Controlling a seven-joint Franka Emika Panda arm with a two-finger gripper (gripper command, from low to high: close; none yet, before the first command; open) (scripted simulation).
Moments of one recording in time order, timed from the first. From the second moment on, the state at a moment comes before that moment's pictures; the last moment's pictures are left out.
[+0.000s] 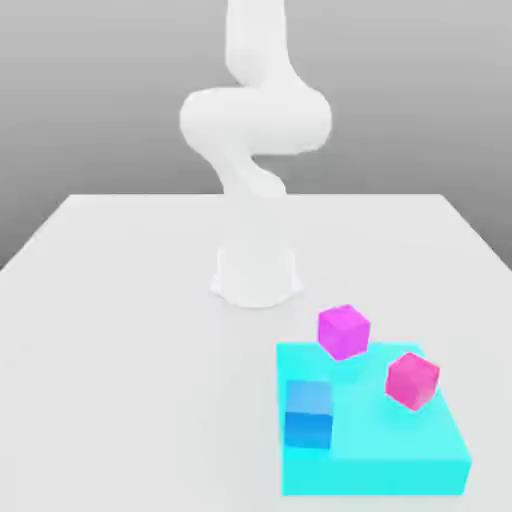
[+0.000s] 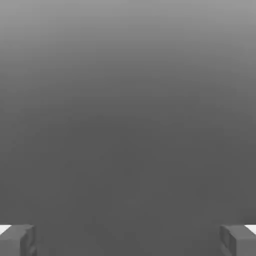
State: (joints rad) arm -0.04 -0.71 -0.01 -2.28 0.01 2.32 0.87
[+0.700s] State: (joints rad) arm -0.32 0.06 -0.12 -2.16 0.09 2.48 1.49
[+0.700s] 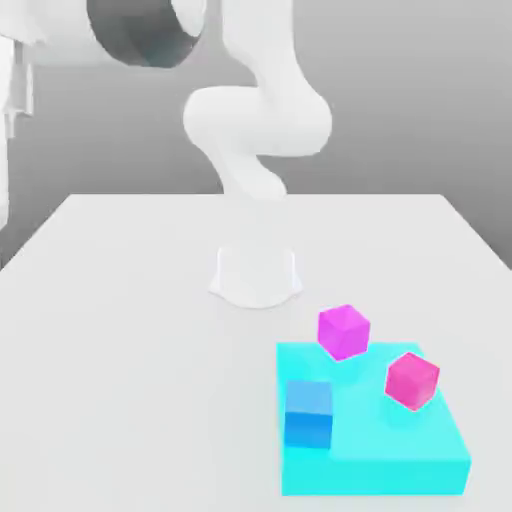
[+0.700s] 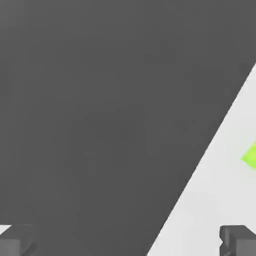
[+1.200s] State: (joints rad) arm -0.44 0.61 -0.19 -2.05 0.23 2.64 1.76
